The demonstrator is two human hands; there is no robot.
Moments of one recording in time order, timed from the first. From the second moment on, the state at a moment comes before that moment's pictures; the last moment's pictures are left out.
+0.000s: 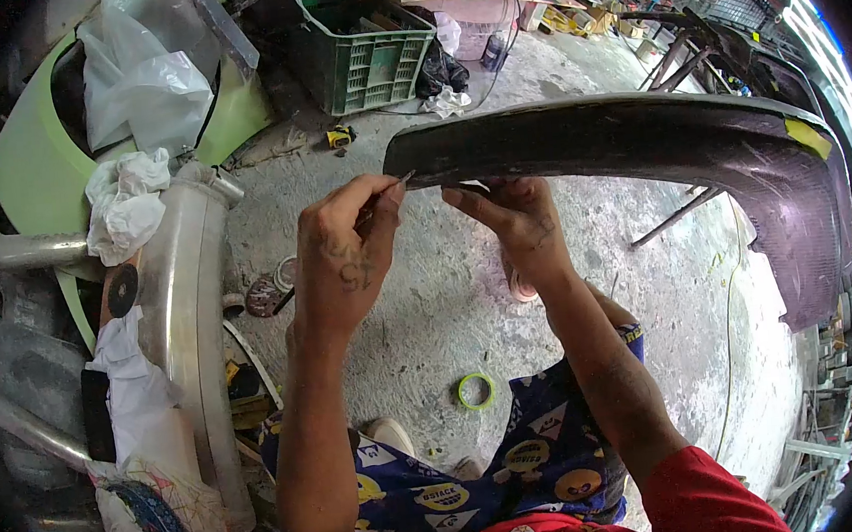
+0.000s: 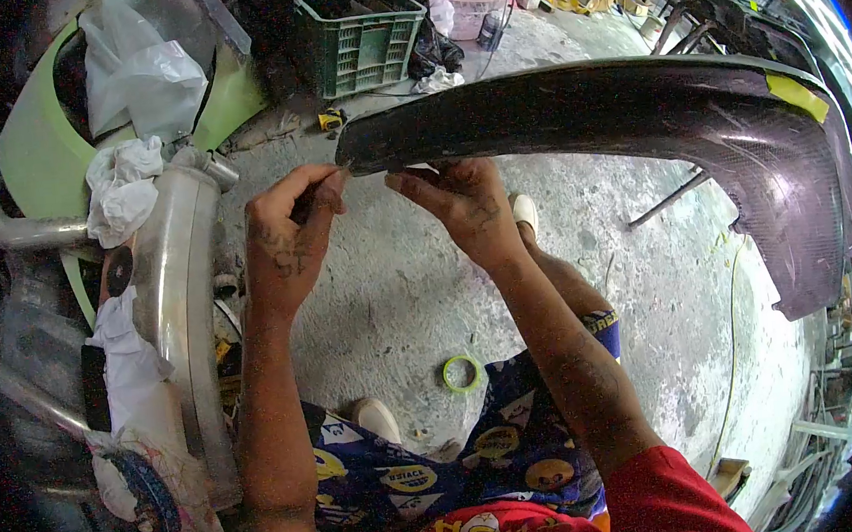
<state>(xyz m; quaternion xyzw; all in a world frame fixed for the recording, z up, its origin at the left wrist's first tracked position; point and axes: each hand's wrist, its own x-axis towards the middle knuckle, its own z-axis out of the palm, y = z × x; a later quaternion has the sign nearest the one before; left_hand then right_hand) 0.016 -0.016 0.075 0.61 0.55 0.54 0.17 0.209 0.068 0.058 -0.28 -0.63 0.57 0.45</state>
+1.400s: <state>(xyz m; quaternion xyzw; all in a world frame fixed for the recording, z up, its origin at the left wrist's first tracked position) 0.035 0.005 -0.016 0.49 0.42 0.66 0.37 0.169 0.074 0.028 -0.29 -0.69 0.47 0.47</state>
